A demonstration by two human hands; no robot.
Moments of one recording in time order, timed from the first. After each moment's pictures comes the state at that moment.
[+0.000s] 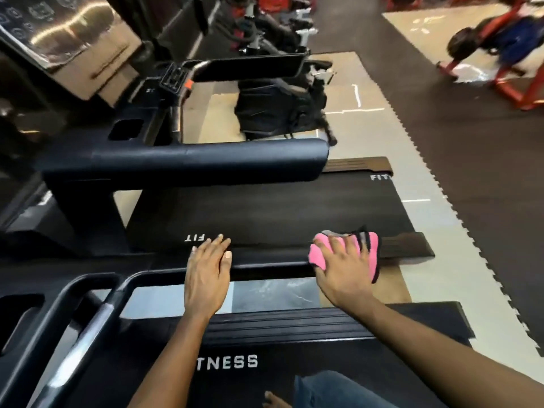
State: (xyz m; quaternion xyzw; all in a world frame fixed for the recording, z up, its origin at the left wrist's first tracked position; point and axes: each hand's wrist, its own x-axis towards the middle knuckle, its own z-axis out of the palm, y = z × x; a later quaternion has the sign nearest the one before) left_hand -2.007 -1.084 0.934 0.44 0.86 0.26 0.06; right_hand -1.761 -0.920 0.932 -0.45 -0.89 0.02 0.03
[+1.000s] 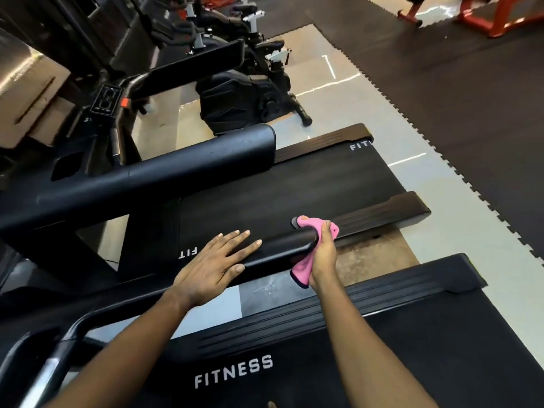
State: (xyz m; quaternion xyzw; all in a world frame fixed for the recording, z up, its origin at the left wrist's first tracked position) left_hand -1.971 -0.990 0.938 0.77 0.63 -0.03 0.11; right_hand -1.752 -0.882 0.871 -0.42 -0.19 0.73 0.51
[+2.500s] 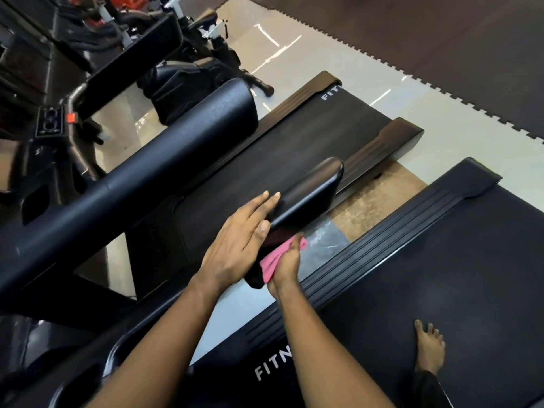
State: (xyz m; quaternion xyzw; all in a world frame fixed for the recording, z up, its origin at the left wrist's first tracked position) left_hand -1.986 -0.991 0.932 0.78 0.57 0.11 0.22; right_hand -1.920 -0.996 0.813 -0.34 0.18 0.77 0.52
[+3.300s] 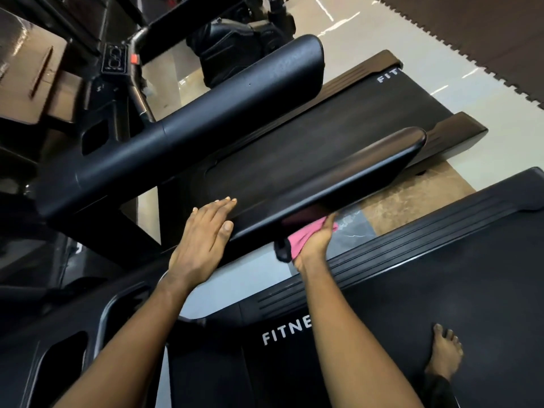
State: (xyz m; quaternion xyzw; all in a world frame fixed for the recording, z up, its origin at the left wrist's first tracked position) left_hand -2.122 -1.098 0.933 0.69 0.71 0.07 0.09; right_hand -1.952 -1.018 0.800 -0.40 0.05 0.78 0.47
